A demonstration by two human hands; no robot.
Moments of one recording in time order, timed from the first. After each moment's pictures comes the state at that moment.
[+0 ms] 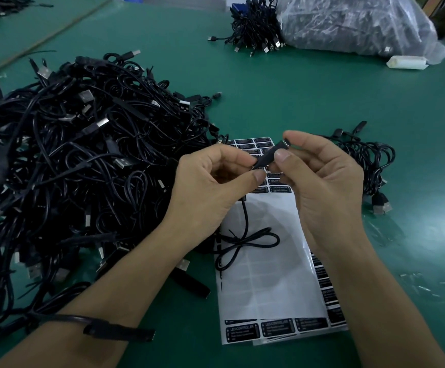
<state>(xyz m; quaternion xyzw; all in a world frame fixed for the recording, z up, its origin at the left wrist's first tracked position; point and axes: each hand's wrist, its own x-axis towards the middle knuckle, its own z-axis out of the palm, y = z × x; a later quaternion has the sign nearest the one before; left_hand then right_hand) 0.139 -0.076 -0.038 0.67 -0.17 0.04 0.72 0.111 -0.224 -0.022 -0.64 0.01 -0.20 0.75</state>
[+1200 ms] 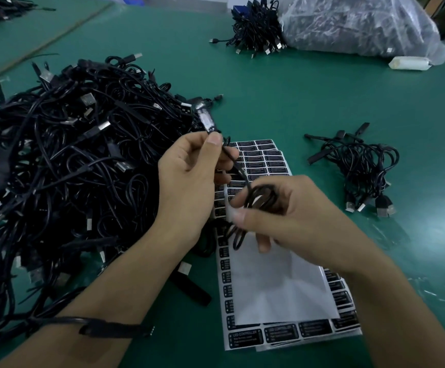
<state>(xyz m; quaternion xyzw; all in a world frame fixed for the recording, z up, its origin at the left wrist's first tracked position) 0.144 -0.071 -0.035 0.61 -0.03 0.09 0.79 0.096 -0.226 -0.008 -0.81 -0.13 0.10 0.56</state>
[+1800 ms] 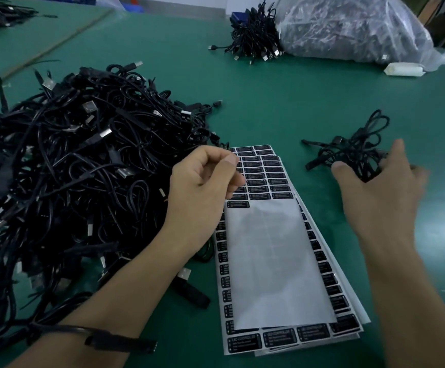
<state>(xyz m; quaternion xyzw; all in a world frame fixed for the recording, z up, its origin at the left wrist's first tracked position) 0.141 -0.073 -0.038 0.67 -0.09 0.06 0.74 0.112 -0.284 -0.021 -0.84 0.28 -0.26 0.39</state>
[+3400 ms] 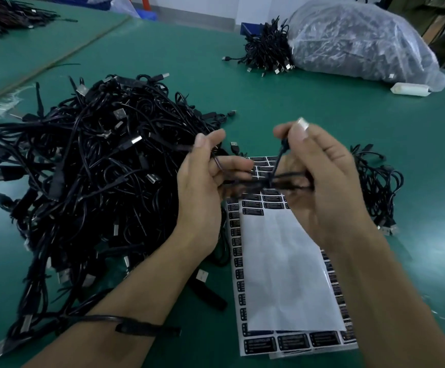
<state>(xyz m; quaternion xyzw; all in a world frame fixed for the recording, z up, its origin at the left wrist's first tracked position) 0.145 -0.065 -0.021 0.48 -0.02 0.02 0.88 0.128 -0.203 0.014 -0.59 -0.10 -0.06 0.80</state>
